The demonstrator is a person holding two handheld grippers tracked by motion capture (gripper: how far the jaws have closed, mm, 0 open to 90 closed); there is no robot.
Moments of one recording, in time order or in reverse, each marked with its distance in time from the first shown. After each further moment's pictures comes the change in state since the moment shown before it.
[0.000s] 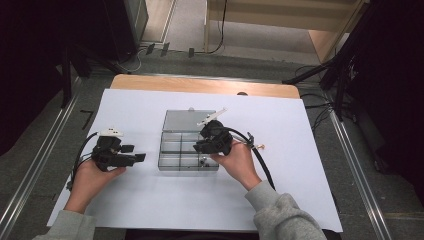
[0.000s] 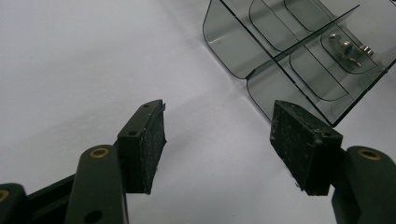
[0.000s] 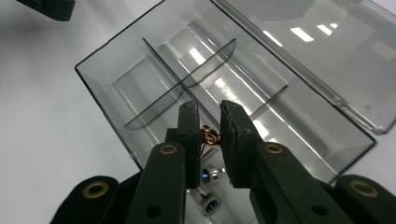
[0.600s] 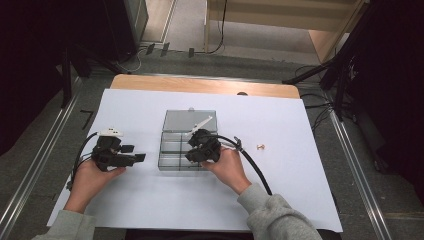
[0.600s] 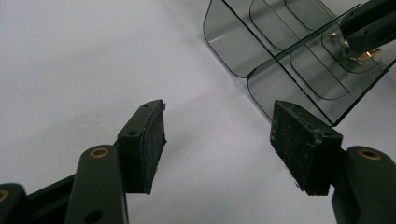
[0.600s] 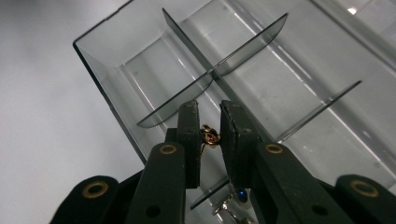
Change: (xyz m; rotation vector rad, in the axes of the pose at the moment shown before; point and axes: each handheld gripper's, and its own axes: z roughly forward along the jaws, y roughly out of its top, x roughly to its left) left arm 0.001 0.000 0.000 0.006 -0.004 -0.001; right arm 0.017 -0.004 0.037 0.077 0.023 -0.036
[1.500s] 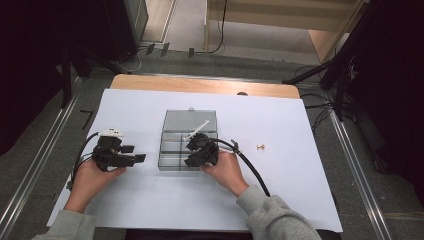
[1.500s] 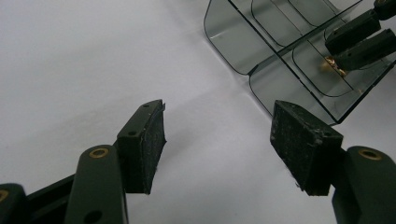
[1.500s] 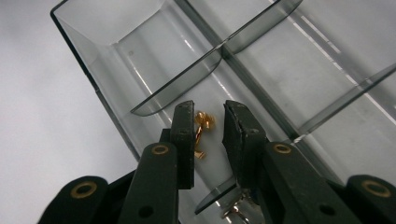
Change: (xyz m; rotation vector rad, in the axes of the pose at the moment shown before) left arm 0.000 0.000 0.002 0.012 0.004 0.005; right arm -0.001 -0.006 0.015 0.046 0.014 0.009
